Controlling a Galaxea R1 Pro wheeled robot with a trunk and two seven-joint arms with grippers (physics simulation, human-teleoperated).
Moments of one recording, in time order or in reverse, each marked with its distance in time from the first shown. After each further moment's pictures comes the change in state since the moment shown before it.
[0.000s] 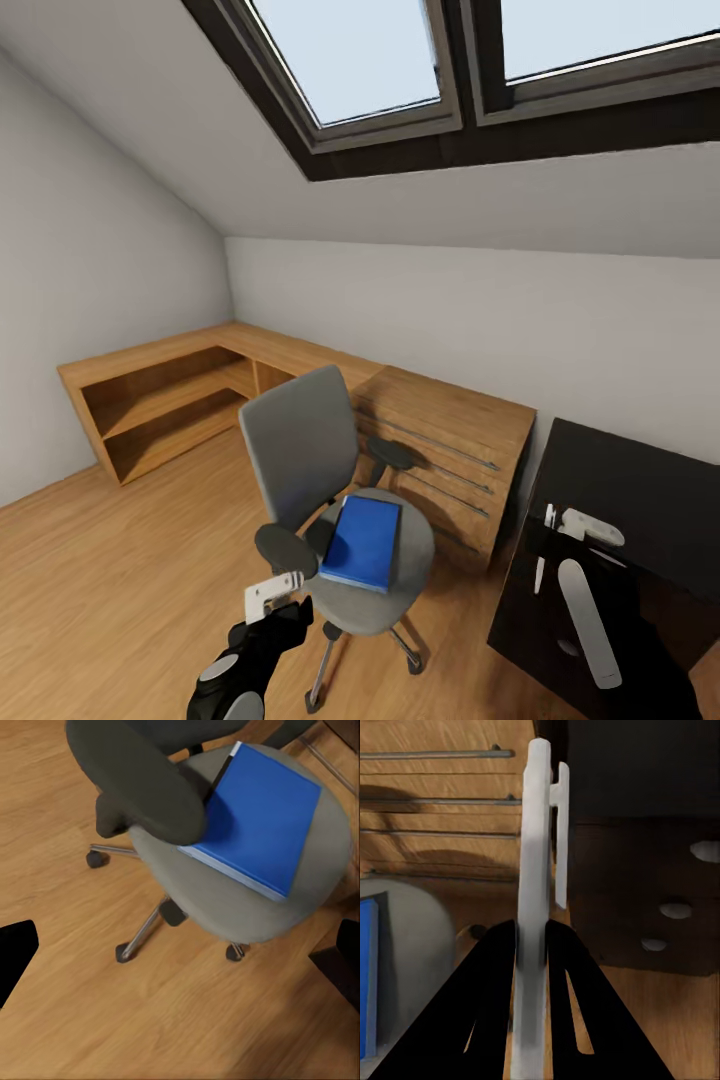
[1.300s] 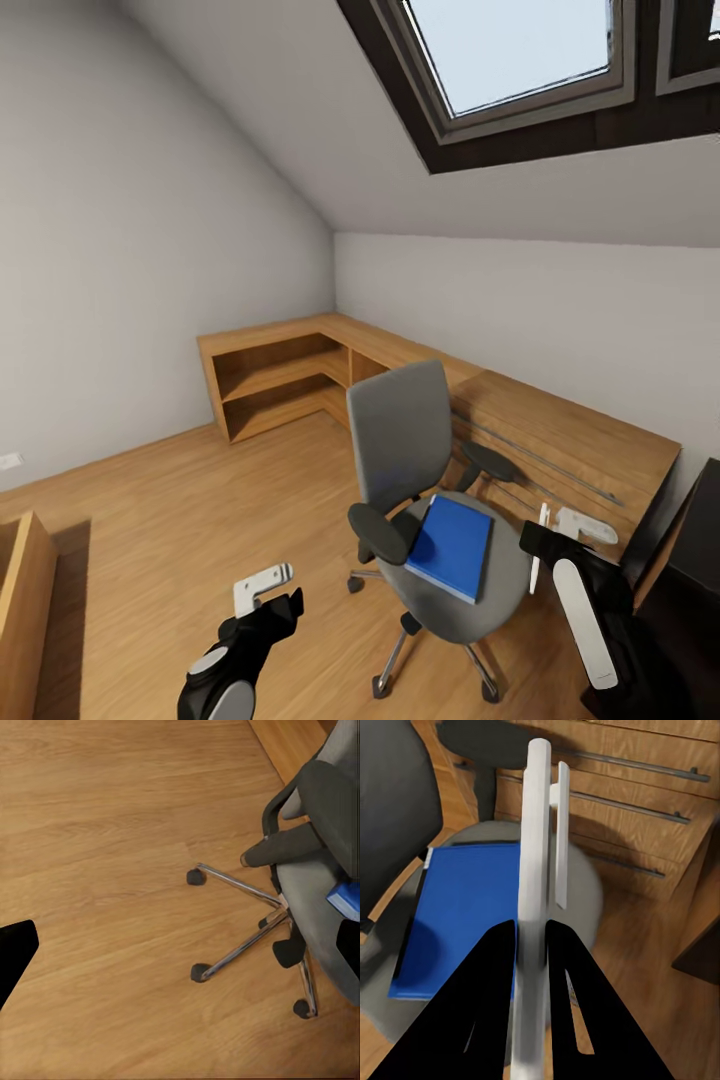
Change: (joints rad) left arm 0.000 -0.001 0.050 -0.009 0.000 -0.002 -0.004; right arm 0.000 0.002 0.021 0.000 0.000 0.000 -0.001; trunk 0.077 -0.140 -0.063
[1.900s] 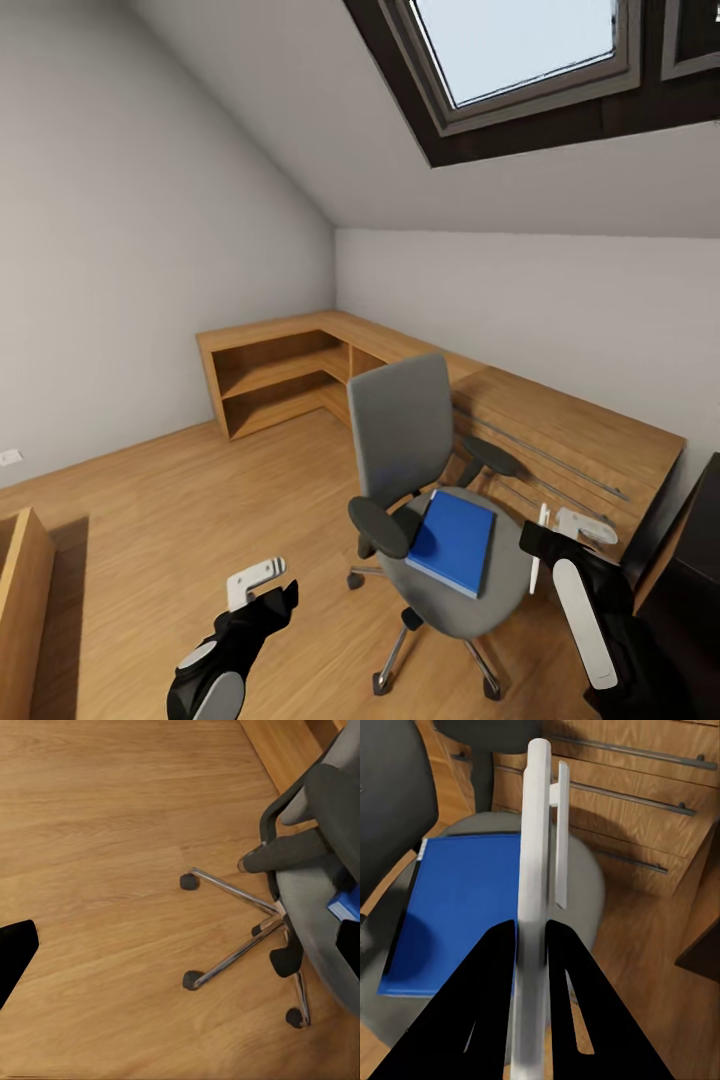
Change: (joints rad) left arm 0.000 0.001 0.057 0.002 -0.001 0.001 -0.071; right arm 0.000 0.001 0.000 0.001 0.001 0.000 0.001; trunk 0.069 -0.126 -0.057
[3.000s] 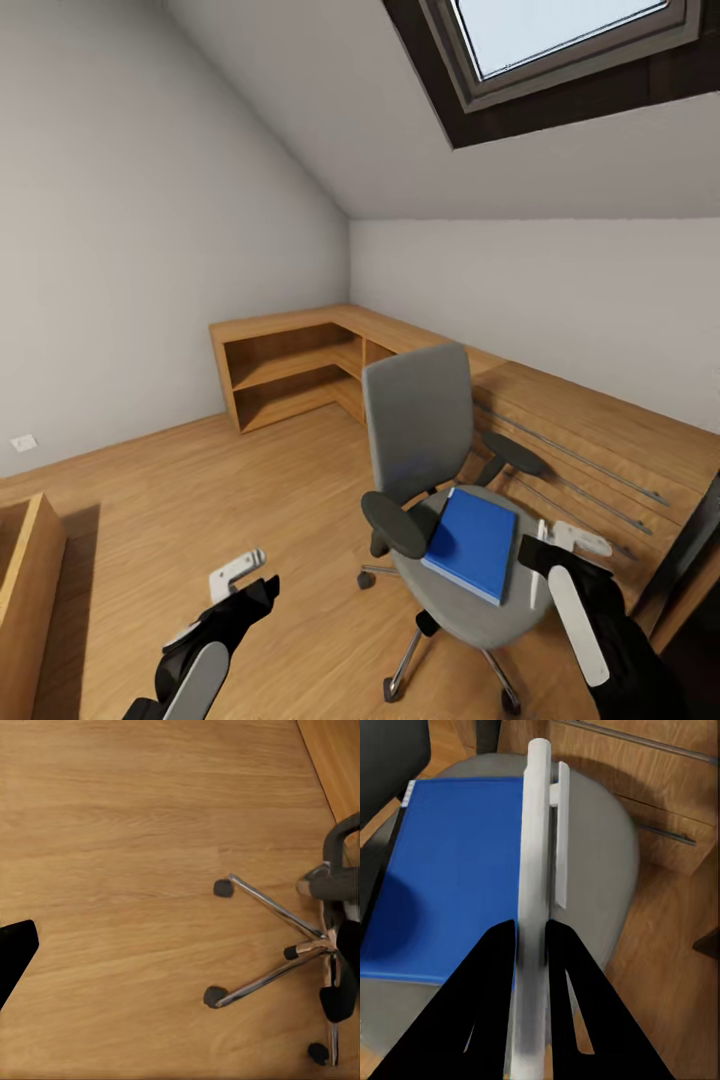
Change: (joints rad) left arm -0.049 -0.002 0.119 0.096 0.054 0.014 -0.028; right arm -0.020 -0.019 0.007 0.138 -0.002 -0.031 0.012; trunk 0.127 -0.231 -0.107
